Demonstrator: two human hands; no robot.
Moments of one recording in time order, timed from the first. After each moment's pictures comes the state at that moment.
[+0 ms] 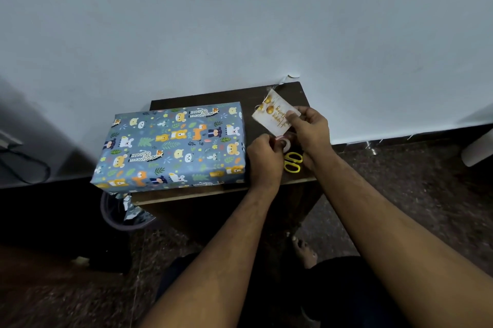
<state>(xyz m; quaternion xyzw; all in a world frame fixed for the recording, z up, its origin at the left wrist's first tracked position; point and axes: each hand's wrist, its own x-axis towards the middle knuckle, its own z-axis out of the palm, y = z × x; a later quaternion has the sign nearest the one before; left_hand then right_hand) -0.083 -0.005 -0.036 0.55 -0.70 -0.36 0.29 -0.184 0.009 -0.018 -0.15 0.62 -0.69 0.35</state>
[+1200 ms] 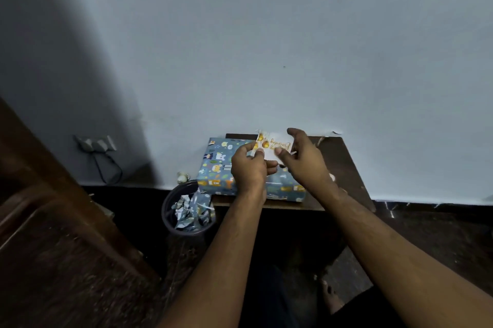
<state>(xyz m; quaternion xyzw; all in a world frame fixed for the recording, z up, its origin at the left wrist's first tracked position) 0.095 -0.015 0.087 0.49 -0.39 -0.58 0.51 -0.022 0.024 0.090 -0.52 0.70 -0.46 0.15</state>
